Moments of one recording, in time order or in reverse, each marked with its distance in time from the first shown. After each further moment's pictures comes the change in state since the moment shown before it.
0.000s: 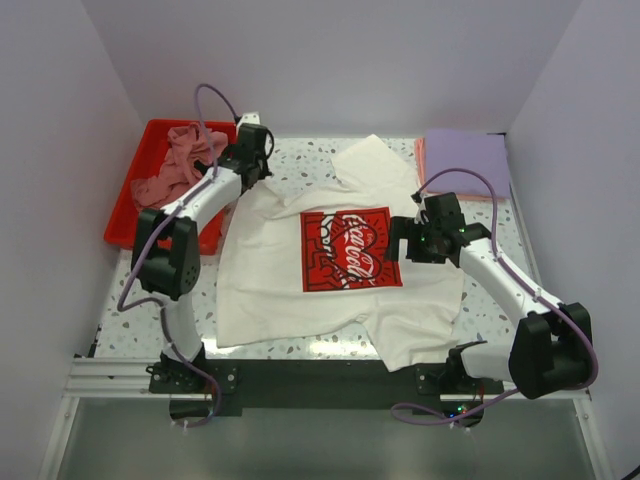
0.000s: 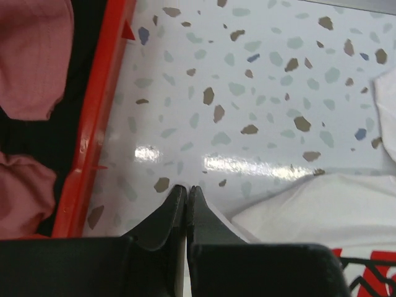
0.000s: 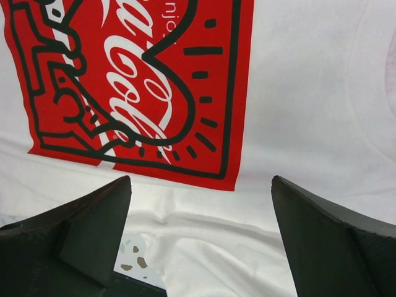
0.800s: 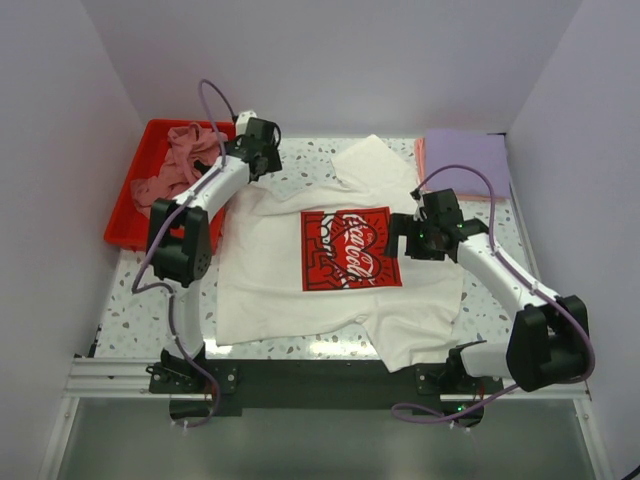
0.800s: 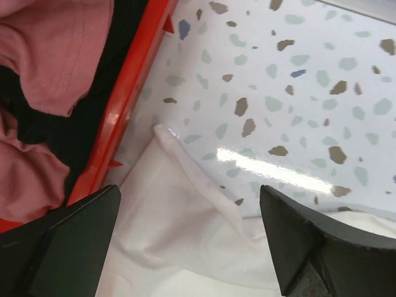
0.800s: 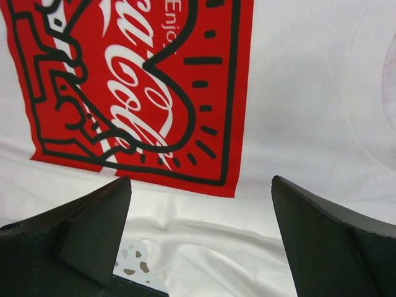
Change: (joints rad) left arm -0.002 0.183 0.245 -0.206 -0.189 -0.133; right arm 0.000 0.036 0.021 -0.002 0.015 0.001
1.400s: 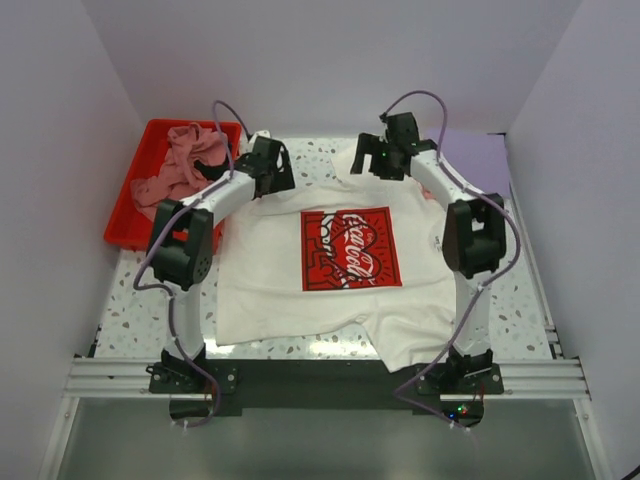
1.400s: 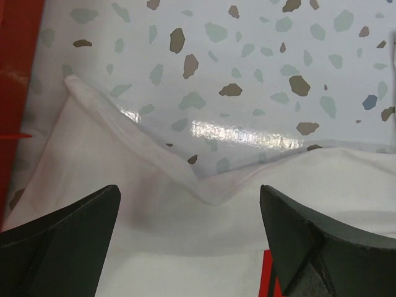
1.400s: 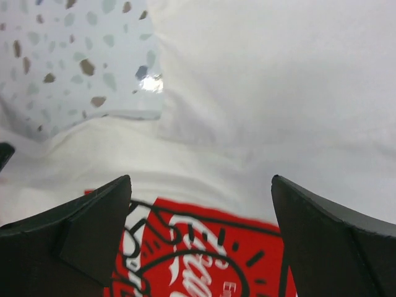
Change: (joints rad) left arm -0.037 -0.051 -0.200 0.155 0.209 -0.005; right arm -0.001 0.795 0.914 0.071 -0.008 0.061
